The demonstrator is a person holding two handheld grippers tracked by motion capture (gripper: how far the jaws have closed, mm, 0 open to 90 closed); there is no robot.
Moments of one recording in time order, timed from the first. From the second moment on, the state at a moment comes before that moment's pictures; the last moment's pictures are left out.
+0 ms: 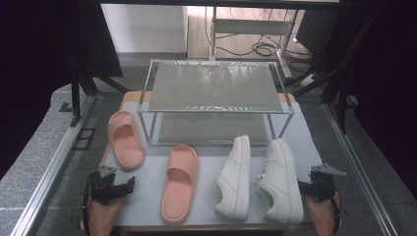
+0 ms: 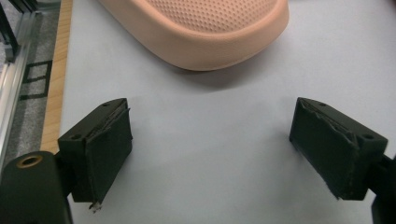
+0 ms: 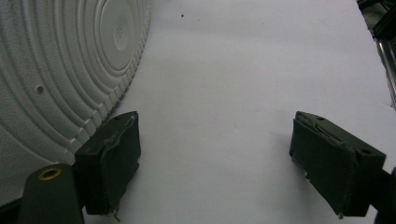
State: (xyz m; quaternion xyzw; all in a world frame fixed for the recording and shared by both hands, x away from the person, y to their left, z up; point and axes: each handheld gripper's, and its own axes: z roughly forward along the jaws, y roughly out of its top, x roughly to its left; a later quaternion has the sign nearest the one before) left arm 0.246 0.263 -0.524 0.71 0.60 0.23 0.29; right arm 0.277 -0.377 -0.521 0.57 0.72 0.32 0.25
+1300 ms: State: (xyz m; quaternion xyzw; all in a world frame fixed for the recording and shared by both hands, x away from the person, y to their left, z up) left arm 0.246 0.263 -0.524 0.71 0.60 0.23 0.29; right arm 0.277 -0.377 -0.520 0.57 0.72 0.31 0.25
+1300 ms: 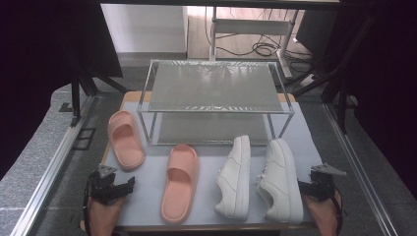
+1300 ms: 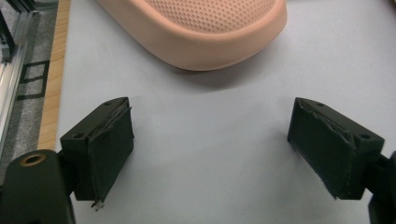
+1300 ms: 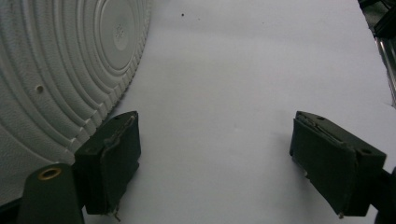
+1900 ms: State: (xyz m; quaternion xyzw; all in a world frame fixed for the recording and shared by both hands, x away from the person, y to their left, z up) left arm 0.245 0.263 -0.523 0.71 0.59 0.23 0.30; right arm 0.277 -0.378 -0.520 0.57 0.72 0.31 0.25
